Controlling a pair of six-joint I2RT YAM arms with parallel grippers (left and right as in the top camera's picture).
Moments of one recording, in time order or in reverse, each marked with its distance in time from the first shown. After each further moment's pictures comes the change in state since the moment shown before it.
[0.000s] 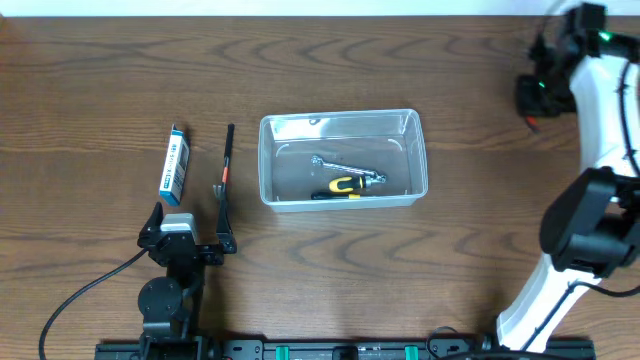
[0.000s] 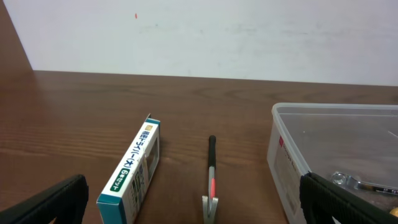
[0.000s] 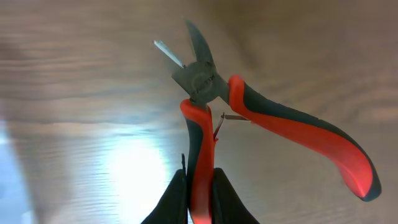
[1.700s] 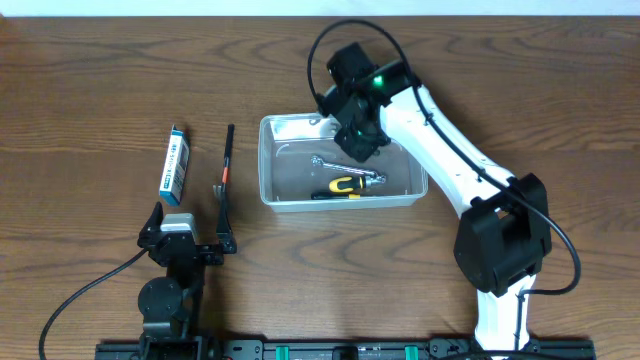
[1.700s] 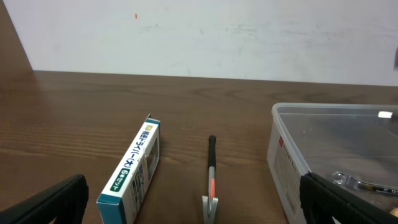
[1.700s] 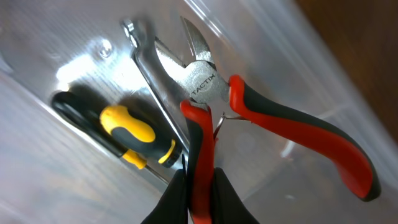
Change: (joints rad) left arm 0.000 0.000 0.000 0.000 0.000 0.000; right arm 0.706 0.000 -0.148 0.082 -0.003 -0.164
